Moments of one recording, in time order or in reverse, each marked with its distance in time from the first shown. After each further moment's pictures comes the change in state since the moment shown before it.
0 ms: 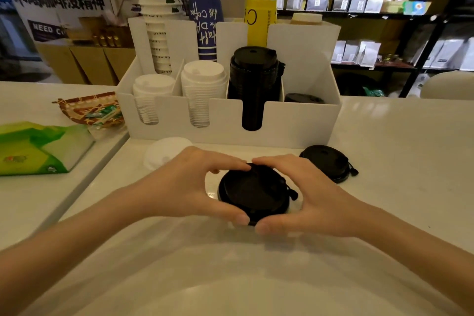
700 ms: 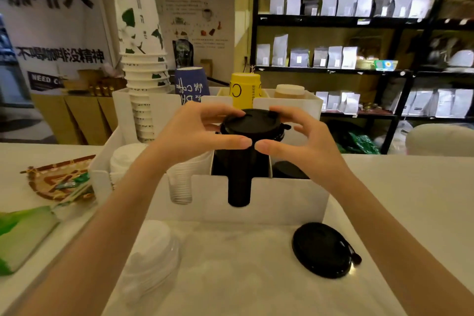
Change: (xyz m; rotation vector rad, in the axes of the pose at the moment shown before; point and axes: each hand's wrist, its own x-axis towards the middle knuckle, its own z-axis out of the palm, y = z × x) left_hand 0.132 -0.010 -0.092 -0.280 0.374 0.081; right_hand 0.112 0.036 -0.102 0.211 0.597 -0.026
